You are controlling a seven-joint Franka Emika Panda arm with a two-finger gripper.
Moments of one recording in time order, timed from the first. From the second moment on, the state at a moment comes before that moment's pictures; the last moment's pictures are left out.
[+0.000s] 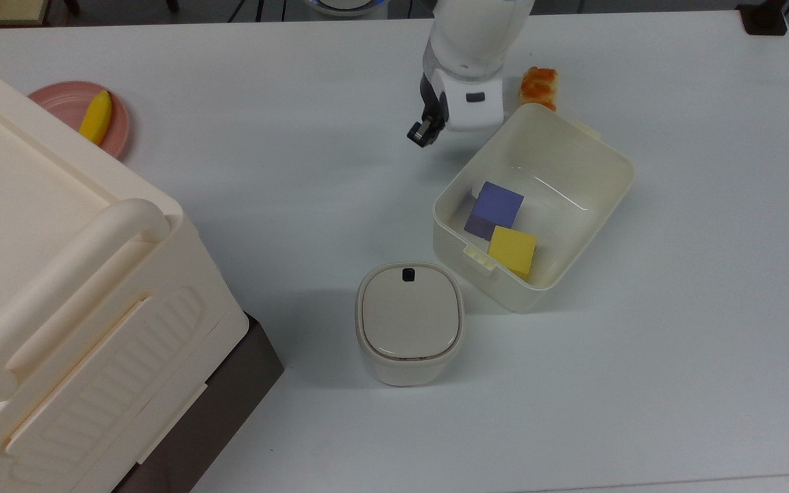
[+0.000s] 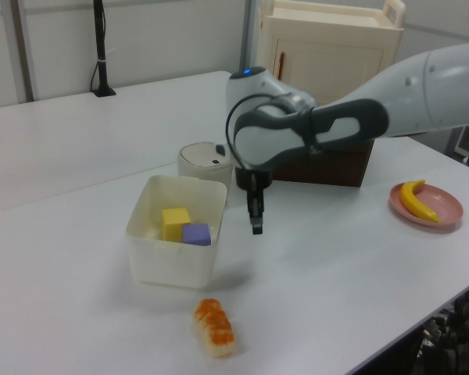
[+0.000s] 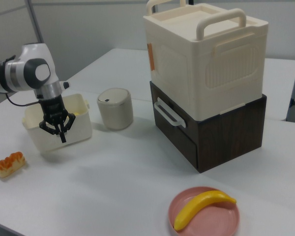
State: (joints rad) arm 0.32 0.20 -0.01 -1.89 -0.10 1.94 -0.61
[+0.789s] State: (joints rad) arm 0.36 0.36 -0.01 -1.78 -0.15 2.01 -0.50
